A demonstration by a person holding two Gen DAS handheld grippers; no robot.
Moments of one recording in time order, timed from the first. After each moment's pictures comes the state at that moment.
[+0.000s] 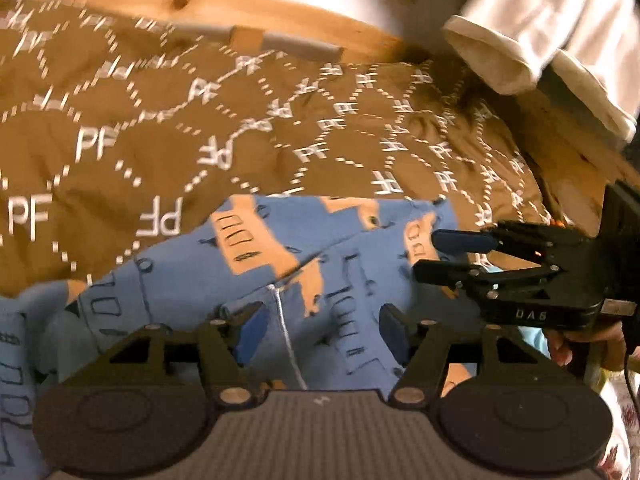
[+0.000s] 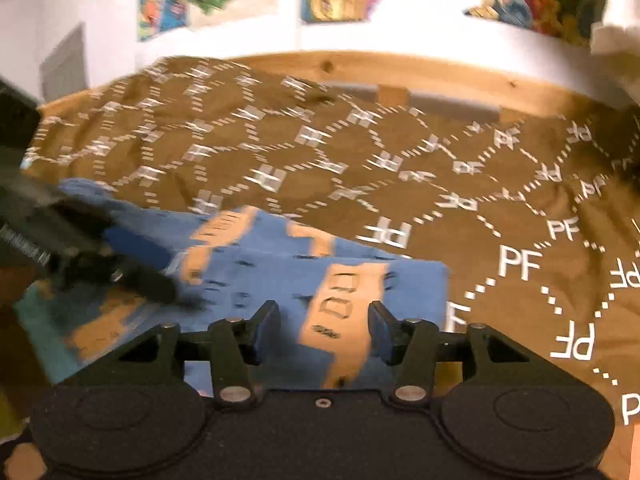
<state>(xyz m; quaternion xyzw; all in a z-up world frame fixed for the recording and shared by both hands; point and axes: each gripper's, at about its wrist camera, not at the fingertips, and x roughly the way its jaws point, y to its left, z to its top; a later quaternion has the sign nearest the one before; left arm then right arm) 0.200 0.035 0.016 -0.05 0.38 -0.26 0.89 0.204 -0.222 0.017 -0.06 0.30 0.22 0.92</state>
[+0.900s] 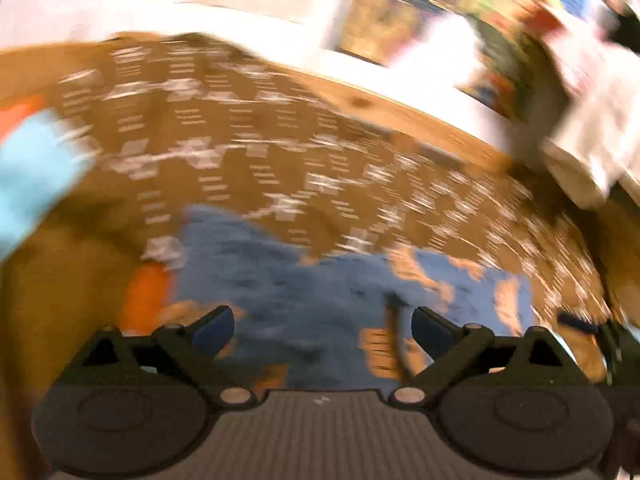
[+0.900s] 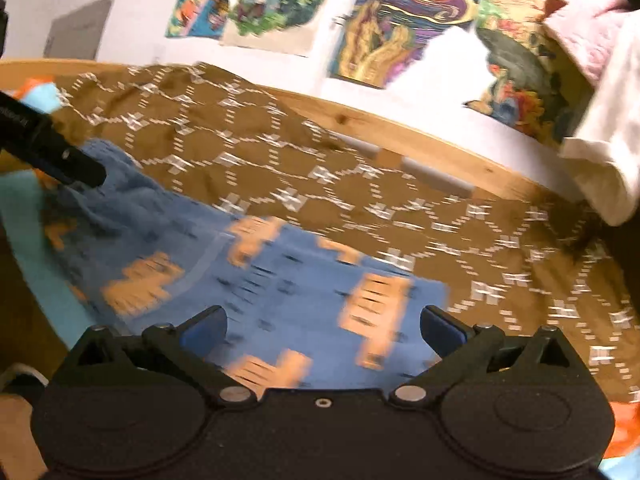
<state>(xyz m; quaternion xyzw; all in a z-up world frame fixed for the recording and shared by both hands) 0.068 0.146 0.038 -0.14 0.27 -0.04 0.95 0.103 -0.169 0.011 -0.16 0.18 0.17 0.95</state>
